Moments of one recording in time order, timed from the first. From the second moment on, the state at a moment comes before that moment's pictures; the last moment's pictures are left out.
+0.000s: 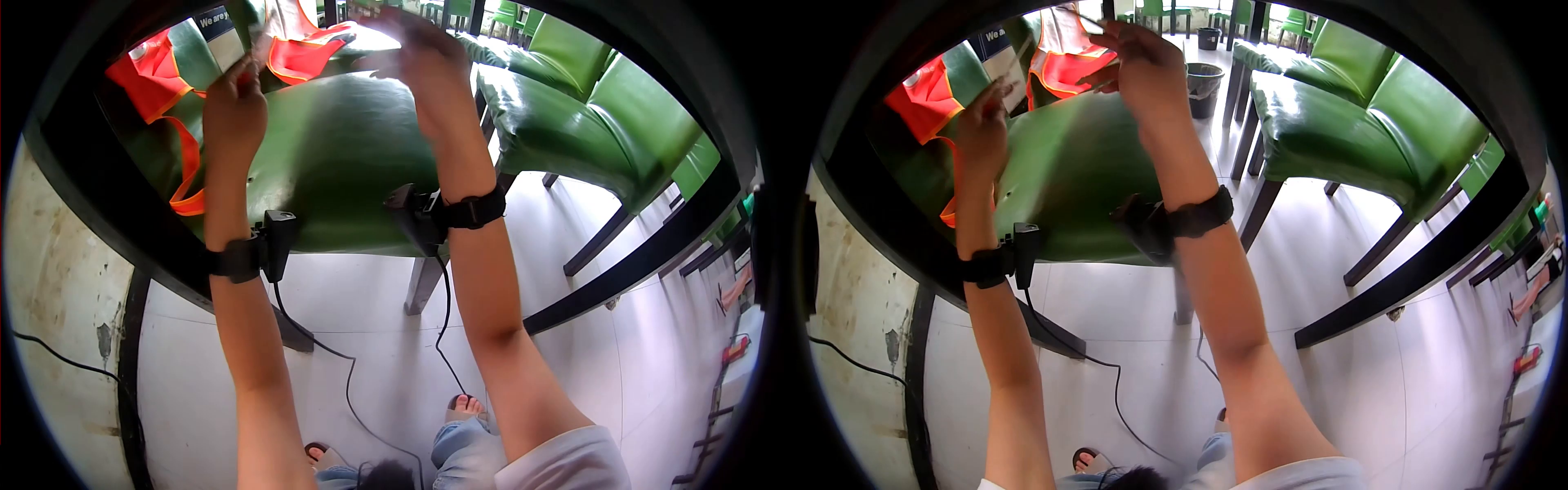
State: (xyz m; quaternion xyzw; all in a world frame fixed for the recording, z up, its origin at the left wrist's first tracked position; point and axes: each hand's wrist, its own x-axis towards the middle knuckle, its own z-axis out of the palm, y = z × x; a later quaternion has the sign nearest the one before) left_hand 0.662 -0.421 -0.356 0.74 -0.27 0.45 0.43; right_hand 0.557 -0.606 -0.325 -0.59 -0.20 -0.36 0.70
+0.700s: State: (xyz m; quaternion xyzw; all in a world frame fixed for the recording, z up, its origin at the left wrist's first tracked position) left_hand 0.605 -0.457 -0.374 0.73 -0.37 0.31 0.49; right_hand 0.594 -0.650 -0.354 -0.60 -0.08 -0.30 0.74
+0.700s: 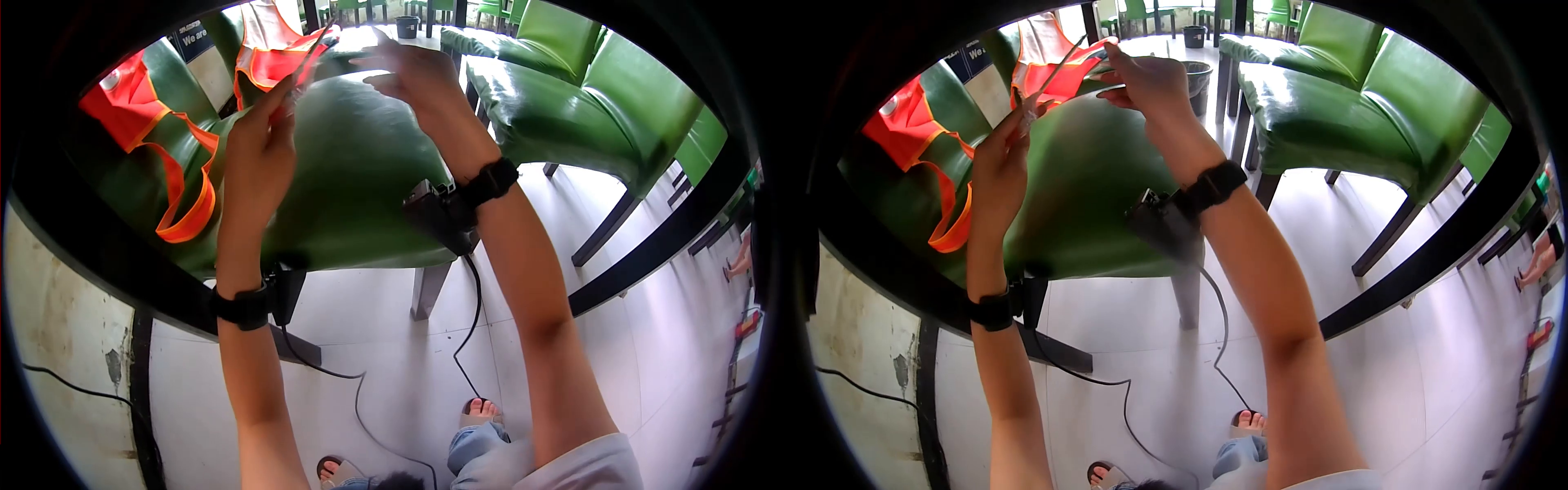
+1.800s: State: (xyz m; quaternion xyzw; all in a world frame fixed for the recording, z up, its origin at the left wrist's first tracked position) left_hand 0.631 -0.477 -0.413 0.63 -0.37 0.16 0.66; right_hand 0.707 -0.771 -0.329 -0.61 0.00 -0.38 0.69
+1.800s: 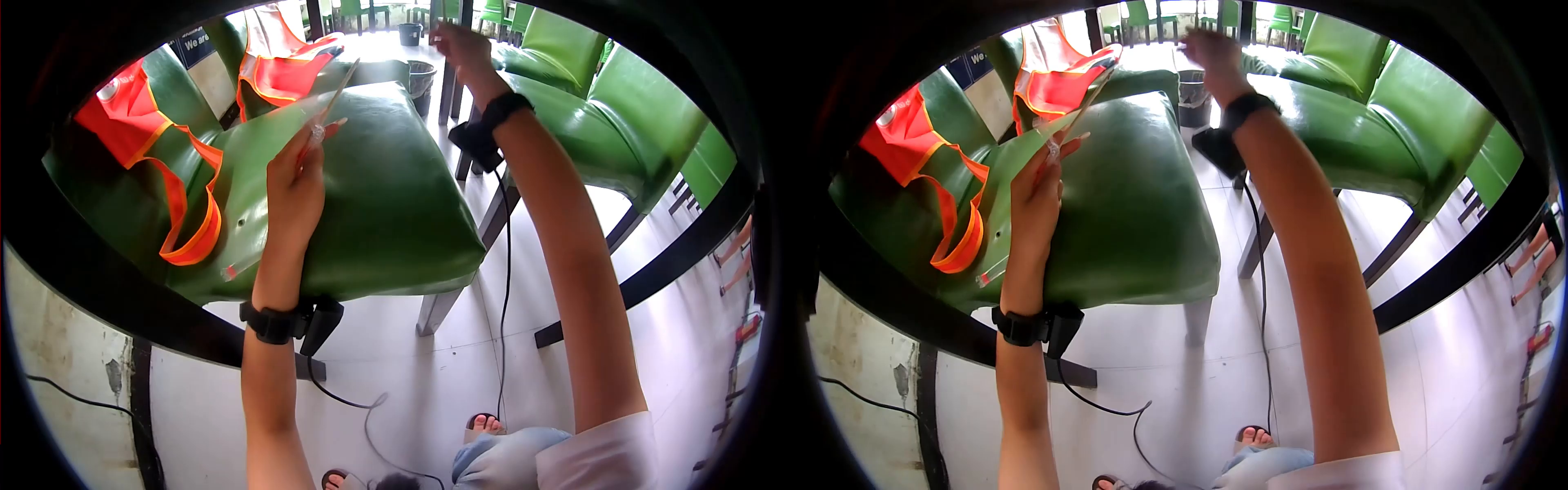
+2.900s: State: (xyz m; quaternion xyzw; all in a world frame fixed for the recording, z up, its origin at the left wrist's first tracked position) left_hand 0.630 -0.482 -0.412 0.64 -0.36 0.20 0.65; right_hand 0.700 -0.771 -0.373 -0.54 0.13 -0.41 0.73
